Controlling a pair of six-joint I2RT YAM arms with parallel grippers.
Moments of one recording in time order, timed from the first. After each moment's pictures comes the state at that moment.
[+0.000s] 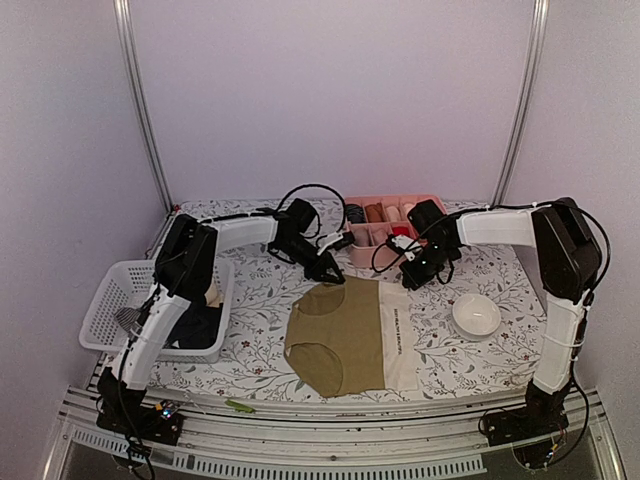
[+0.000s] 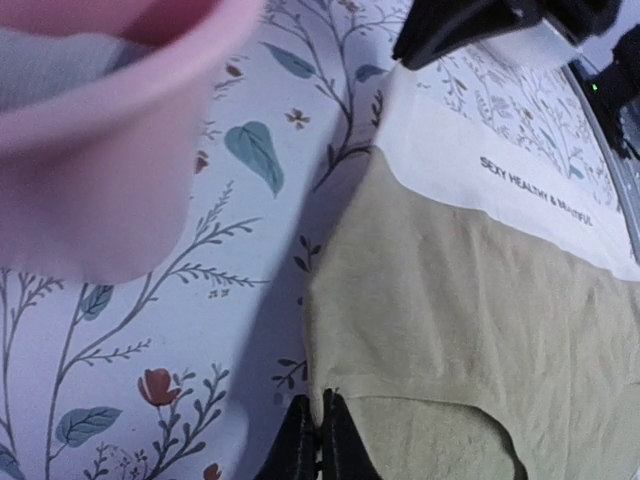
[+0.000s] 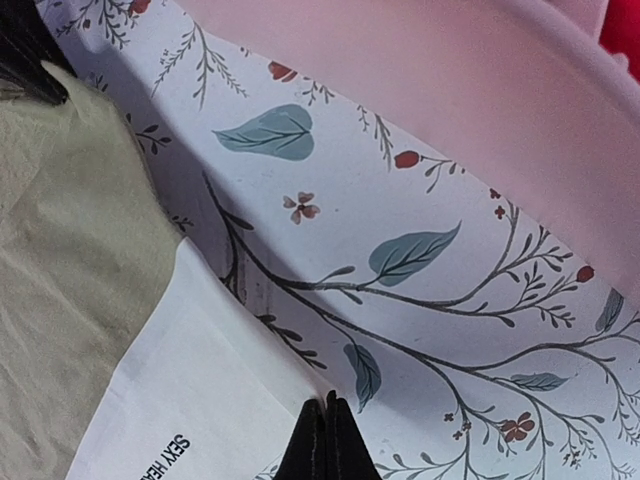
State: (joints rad) left arm -0.59 2.63 2.18 -0.67 0.80 0.56; right arm 0.48 1.97 1.34 -0.57 -0.11 -0.14
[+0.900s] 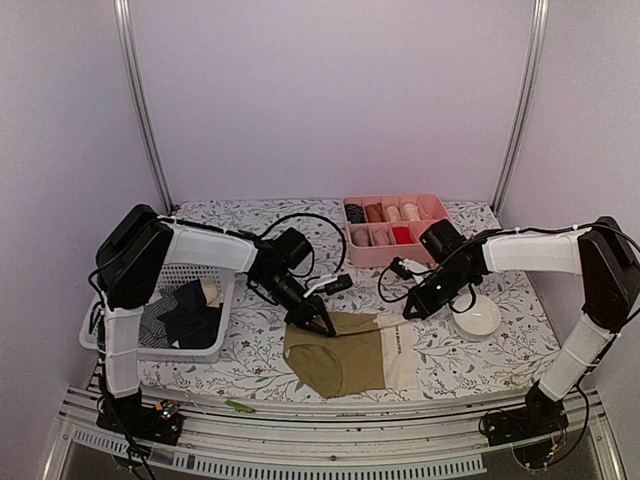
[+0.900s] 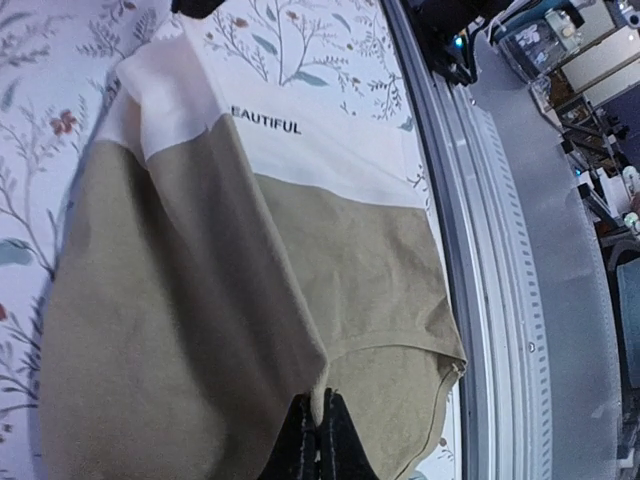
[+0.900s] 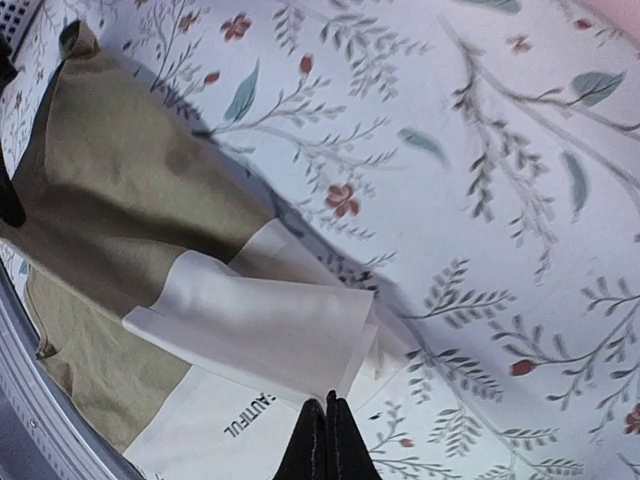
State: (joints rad) left arm -0.74 2.10 1.43 -0.54 0.91 0.49; right arm 0.55 1.67 1.05 -0.55 -0.31 -0.03
